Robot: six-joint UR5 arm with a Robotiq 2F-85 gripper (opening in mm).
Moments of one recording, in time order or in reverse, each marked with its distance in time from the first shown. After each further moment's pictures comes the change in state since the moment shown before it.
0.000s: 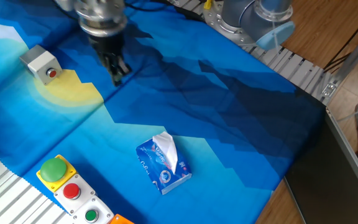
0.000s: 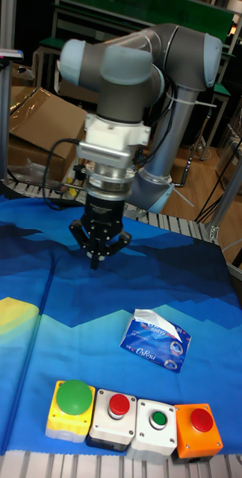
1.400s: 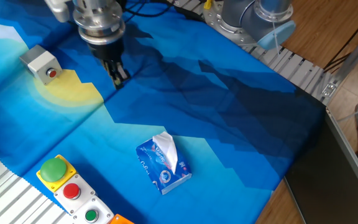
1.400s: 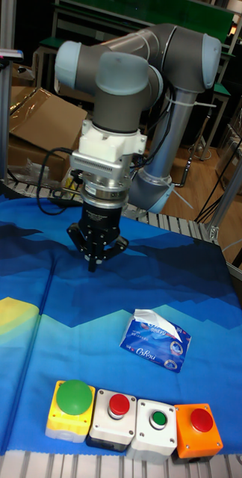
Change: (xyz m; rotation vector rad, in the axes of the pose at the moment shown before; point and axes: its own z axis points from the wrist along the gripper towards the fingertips) arm 0.005 0.001 0.011 0.009 0.072 0.081
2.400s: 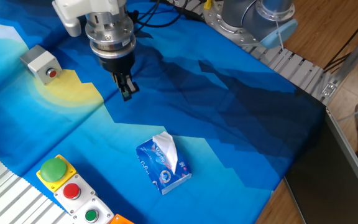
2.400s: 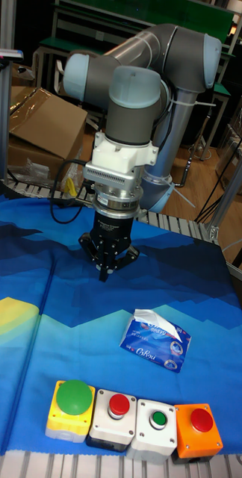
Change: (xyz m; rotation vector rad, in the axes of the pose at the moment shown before) arm -0.004 0.020 0.013 -0.010 -0.020 0.005
